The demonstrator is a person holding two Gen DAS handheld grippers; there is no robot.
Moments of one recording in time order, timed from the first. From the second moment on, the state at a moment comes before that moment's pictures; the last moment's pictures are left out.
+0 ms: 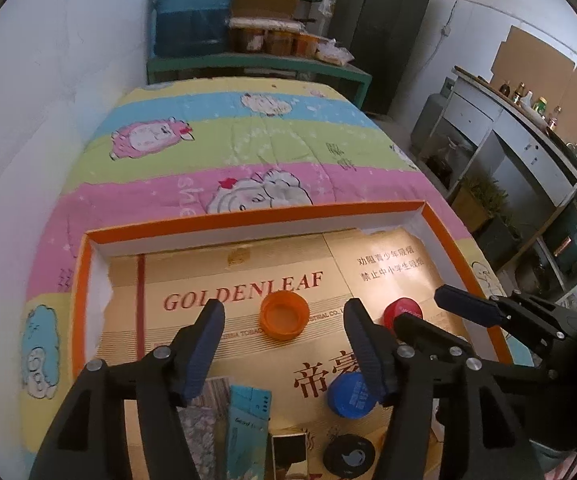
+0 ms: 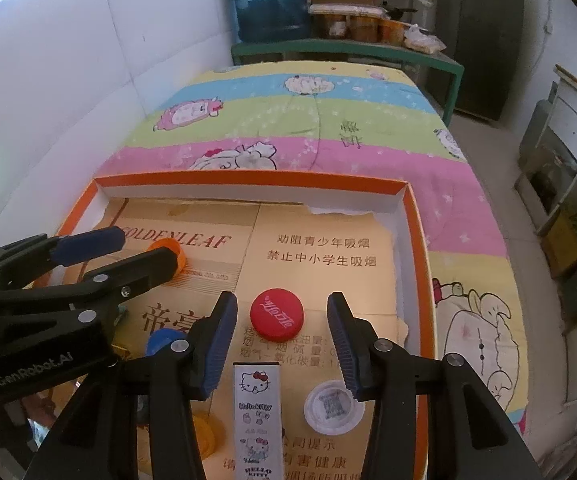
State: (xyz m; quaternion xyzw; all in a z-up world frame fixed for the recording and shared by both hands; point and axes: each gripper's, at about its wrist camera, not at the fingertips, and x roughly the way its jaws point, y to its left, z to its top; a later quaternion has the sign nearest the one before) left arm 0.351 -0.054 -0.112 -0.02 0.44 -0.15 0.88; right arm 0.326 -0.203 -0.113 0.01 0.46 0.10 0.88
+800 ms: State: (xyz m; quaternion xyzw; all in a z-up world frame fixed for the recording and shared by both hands) left arm 0.285 -0.032 -0.069 -0.02 0.39 -0.12 0.91; right arm 0.268 -0.193 -0.072 0.01 0.41 0.09 0.91
